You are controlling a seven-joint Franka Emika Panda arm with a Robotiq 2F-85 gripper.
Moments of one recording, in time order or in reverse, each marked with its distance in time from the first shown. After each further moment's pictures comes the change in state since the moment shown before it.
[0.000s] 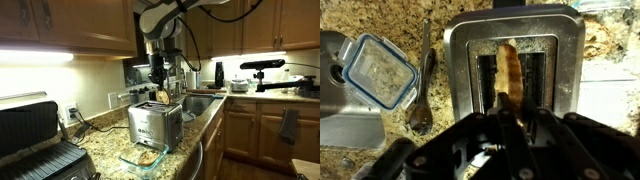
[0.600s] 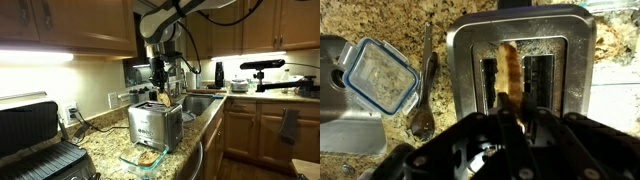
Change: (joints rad) arm -0.002 0.026 -0.009 0.009 -0.001 0.000 0.000
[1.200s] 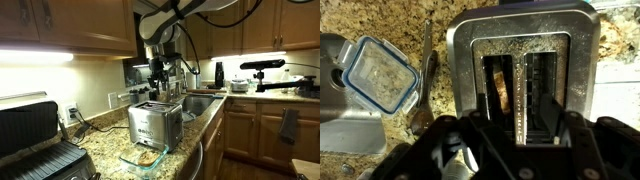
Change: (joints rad) arm 0.000 0.020 -0.001 0.020 0.000 0.000 0.001
